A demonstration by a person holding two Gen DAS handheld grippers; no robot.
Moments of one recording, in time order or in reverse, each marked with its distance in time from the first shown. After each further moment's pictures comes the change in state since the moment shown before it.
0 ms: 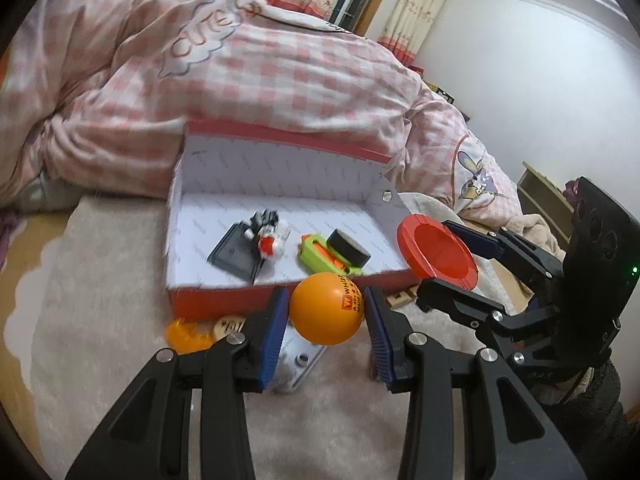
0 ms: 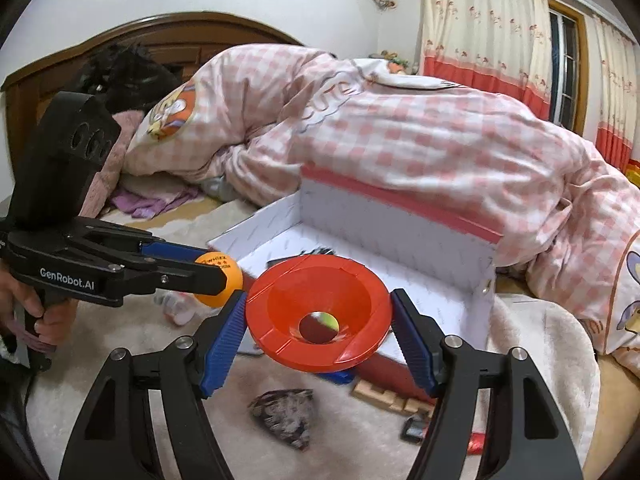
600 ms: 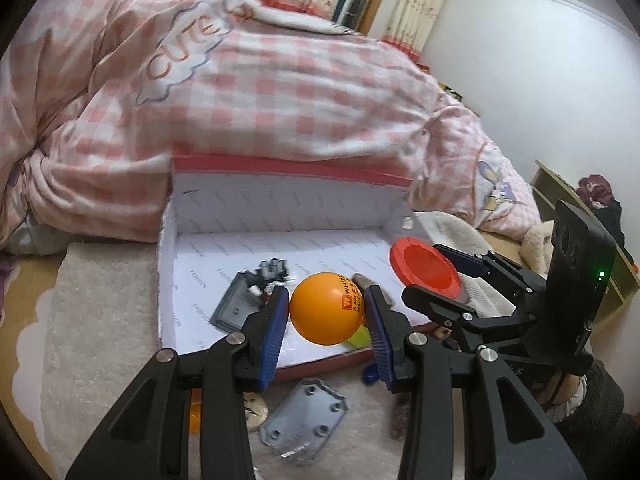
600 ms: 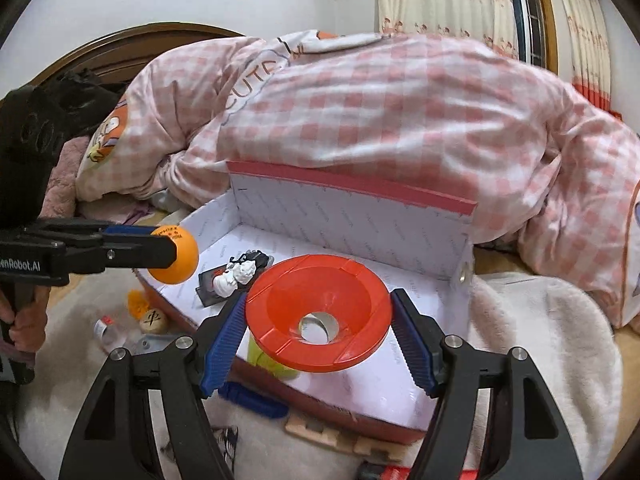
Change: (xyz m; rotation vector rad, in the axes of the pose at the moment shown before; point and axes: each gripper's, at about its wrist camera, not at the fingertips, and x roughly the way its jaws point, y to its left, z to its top) left arm 0.034 0.012 0.035 0.014 -0.001 0.049; right arm 0.053 -0.058 -0.003 0.149 0.034 -0.040
